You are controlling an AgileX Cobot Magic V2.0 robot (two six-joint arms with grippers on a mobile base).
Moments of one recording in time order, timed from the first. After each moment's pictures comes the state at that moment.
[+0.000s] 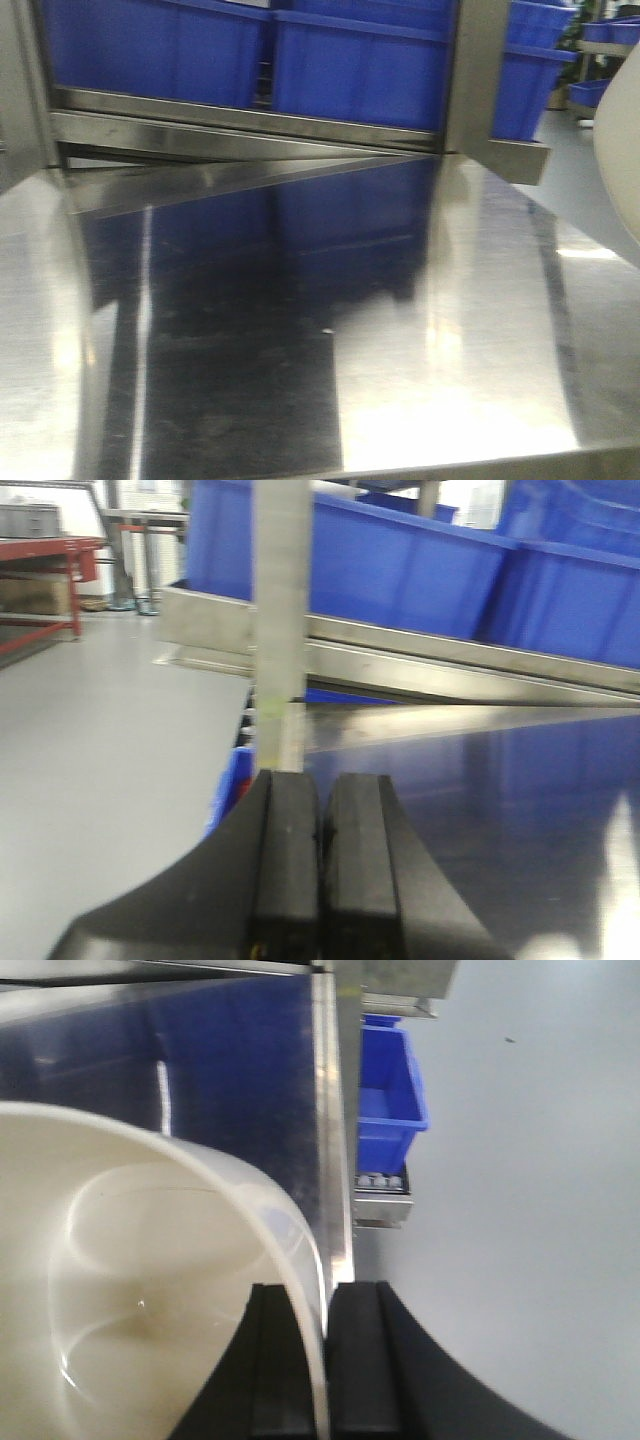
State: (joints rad) left arm -0.01 -0.01 0.01 -0.08 0.05 0.04; right arm 0.09 0.45 -0.55 0.05 0.62 0.05
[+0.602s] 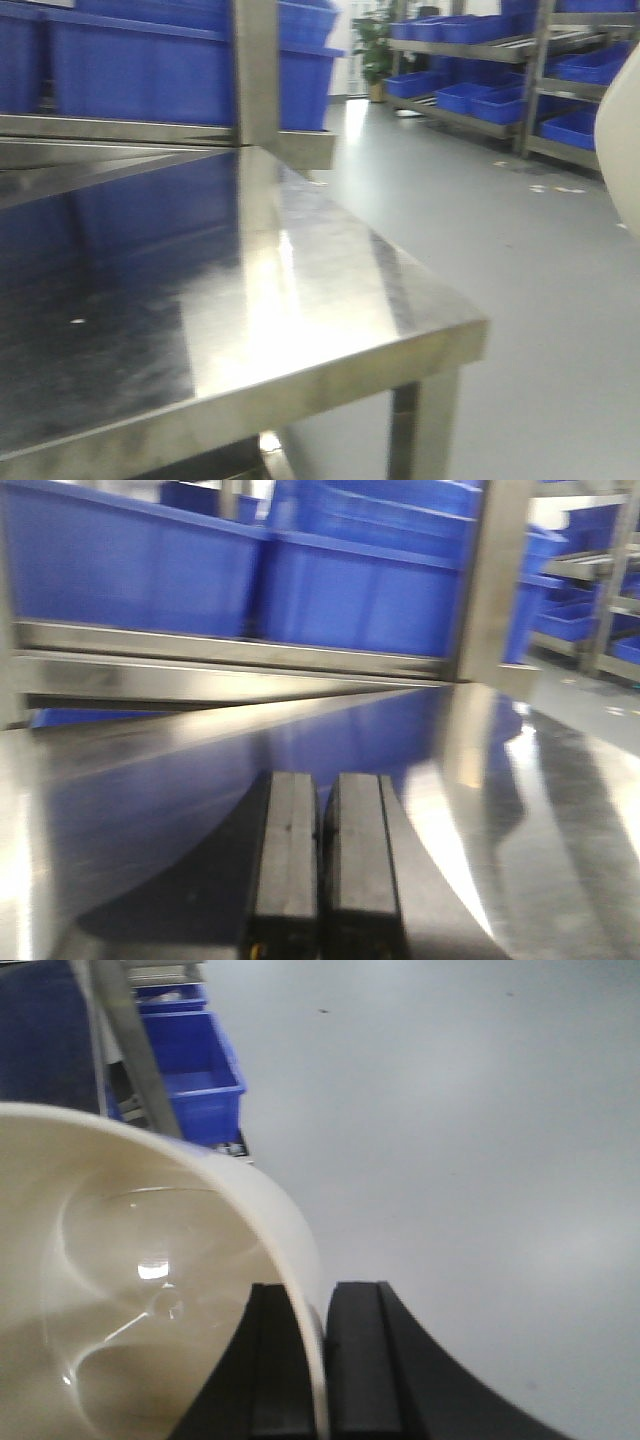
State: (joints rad) left arm -0.01 -0.01 0.01 -0.08 0.05 0.04; right arm 0.09 0.45 -0.55 0.05 0.62 0.05
